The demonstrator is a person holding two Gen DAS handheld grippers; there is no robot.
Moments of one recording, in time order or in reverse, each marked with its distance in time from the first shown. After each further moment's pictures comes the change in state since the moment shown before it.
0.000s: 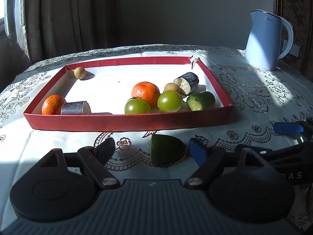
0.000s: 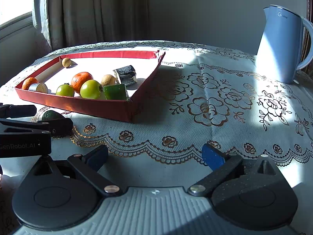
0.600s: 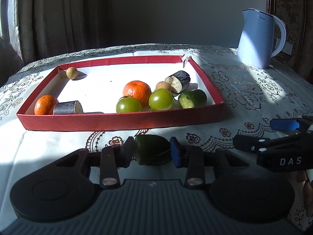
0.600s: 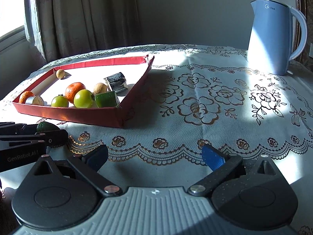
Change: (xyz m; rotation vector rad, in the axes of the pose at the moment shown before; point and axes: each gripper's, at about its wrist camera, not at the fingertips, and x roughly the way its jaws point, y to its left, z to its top) left arm -0.001 -0.003 -0.002 0.018 -0.001 -0.035; right arm -0.004 -0.013 -0.001 0.068 -0.022 -0.004
